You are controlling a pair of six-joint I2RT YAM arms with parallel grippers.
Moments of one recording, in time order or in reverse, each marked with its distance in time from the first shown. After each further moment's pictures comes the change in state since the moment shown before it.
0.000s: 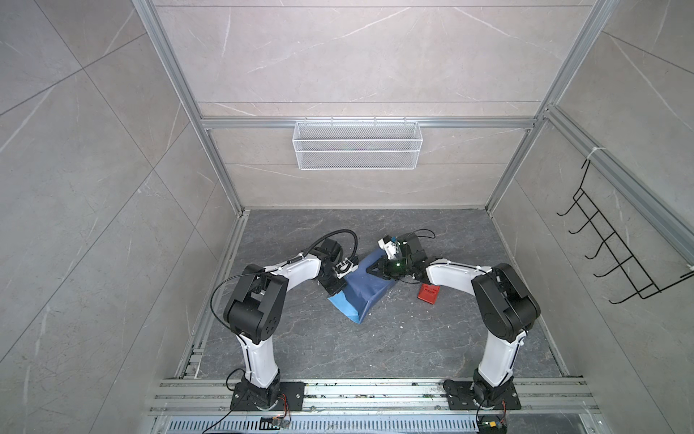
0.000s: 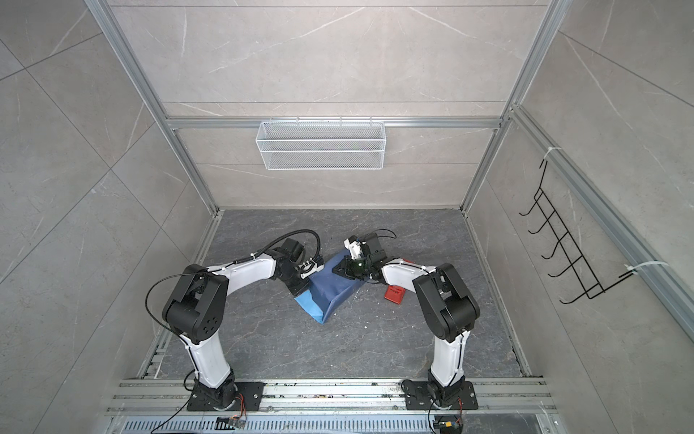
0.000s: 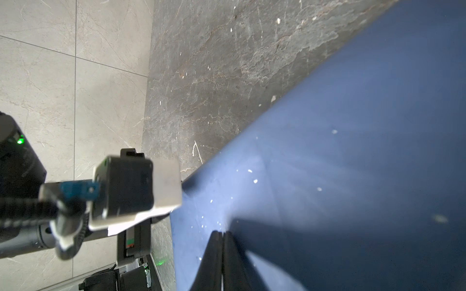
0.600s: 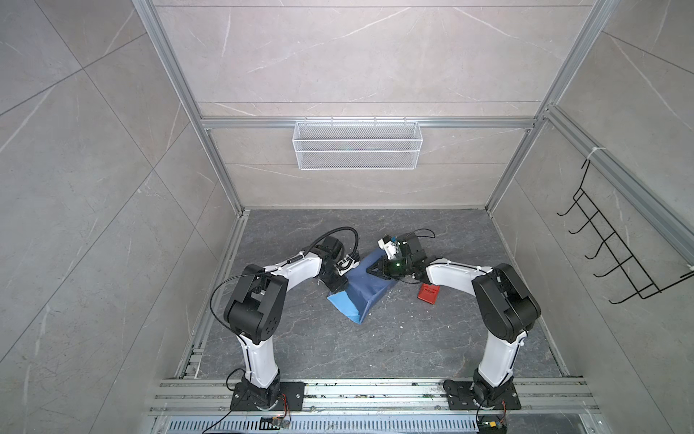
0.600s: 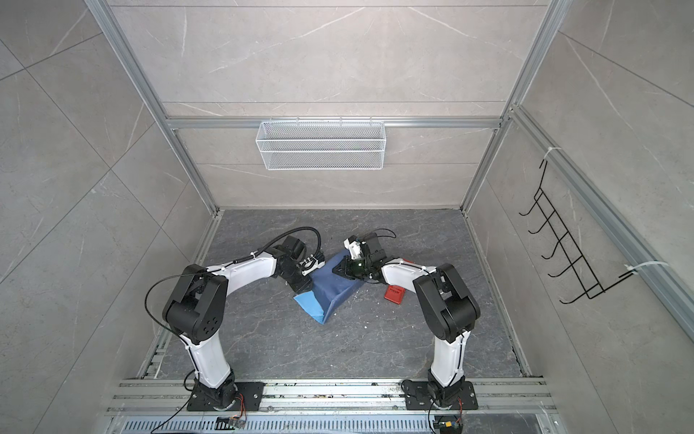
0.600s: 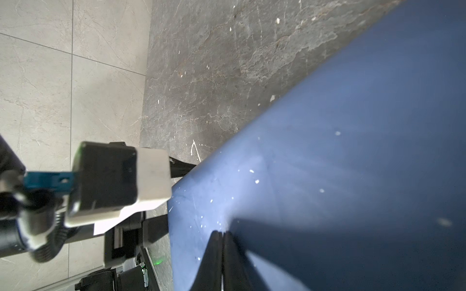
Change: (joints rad) left arm -0.003 0.003 0.028 0.003 -0.001 -0.039; right arm 0.004 -0.003 0.006 -0.017 0.010 -0.012
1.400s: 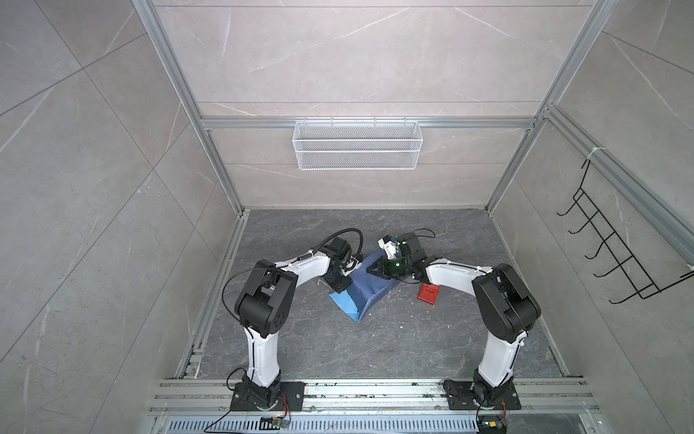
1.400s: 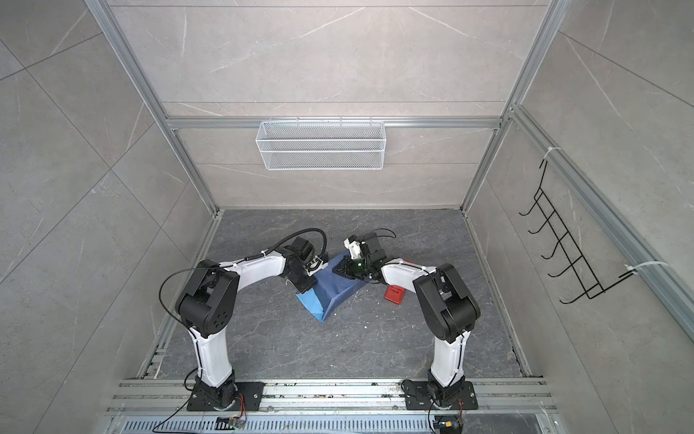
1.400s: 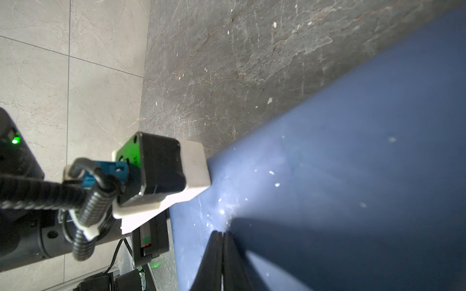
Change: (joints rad) left arm -0.047 0.082 0.066 -0.031 -0.089 -0.059; right arm 0.003 -0.001 0.001 0.001 0.014 0.000
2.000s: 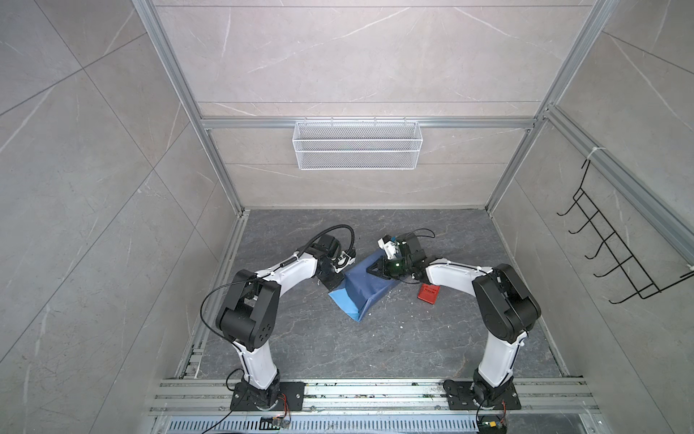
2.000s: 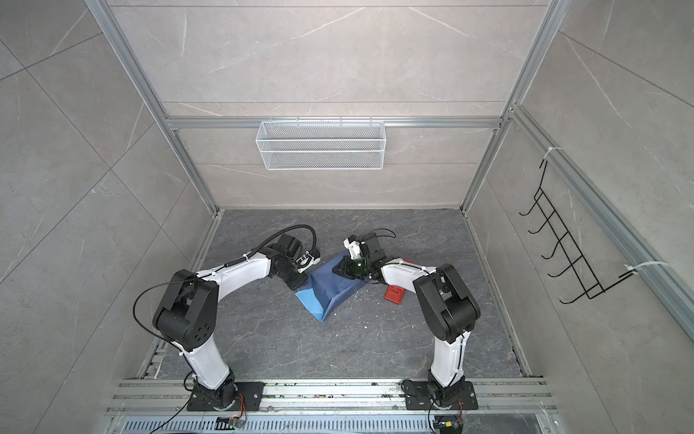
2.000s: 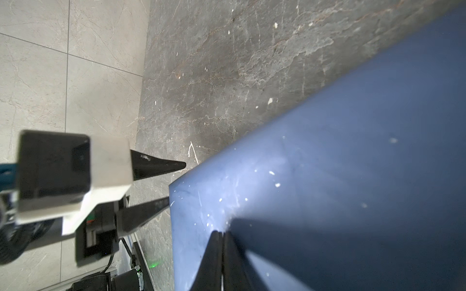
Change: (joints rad) left arm 0.068 -0.147 -0.085 0.024 0.029 0.086; right arm 0.002 -0.003 0.000 -0.006 0.005 -0.011
